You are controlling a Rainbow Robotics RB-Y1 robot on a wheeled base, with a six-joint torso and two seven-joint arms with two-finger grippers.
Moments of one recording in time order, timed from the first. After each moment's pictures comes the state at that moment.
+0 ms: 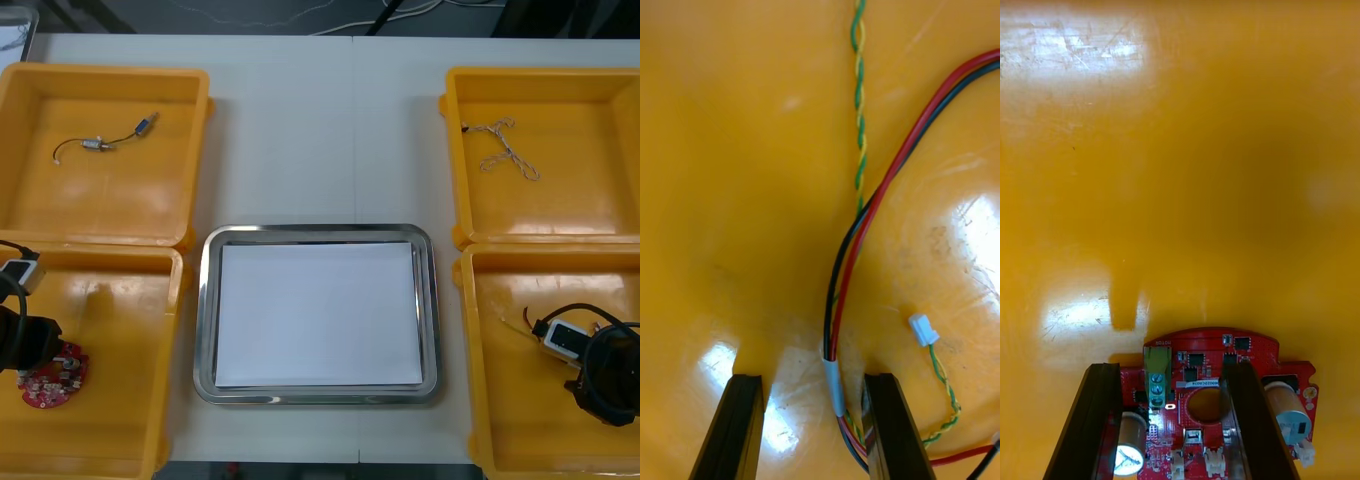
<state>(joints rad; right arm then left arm) 0.25 -0.66 -0.09 -2.02 -0.65 1.33 2.47 0.14 0.71 0.19 -1.97 0.70 1.49 -1.54</state>
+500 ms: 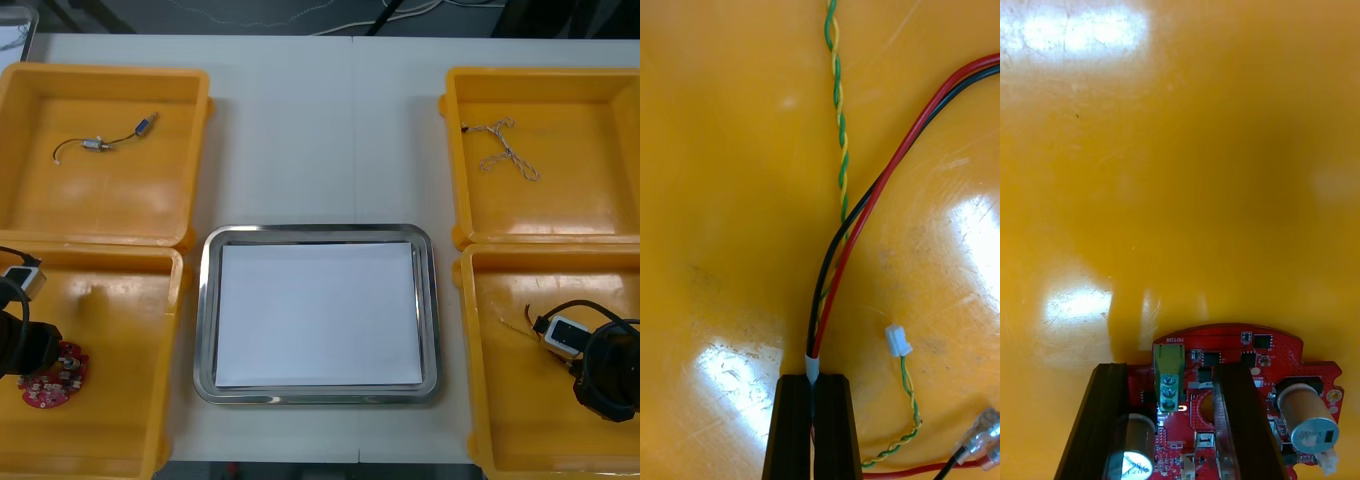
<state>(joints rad) 0.24 -0.66 -0.09 -2.01 -0.65 1.32 2.47 0.14 0.71 0.18 -1.94 0.69 1.49 -1.54</state>
